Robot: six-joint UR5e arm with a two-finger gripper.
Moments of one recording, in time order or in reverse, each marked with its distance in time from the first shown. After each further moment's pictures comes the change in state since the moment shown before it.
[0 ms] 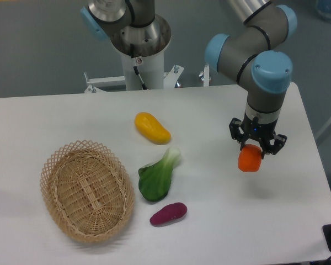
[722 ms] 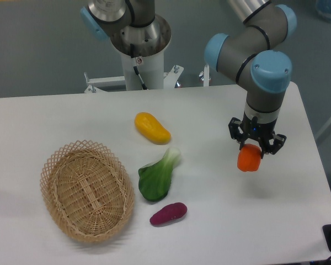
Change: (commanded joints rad) arm -0.002 0.002 -0.002 -0.008 0.002 0.002
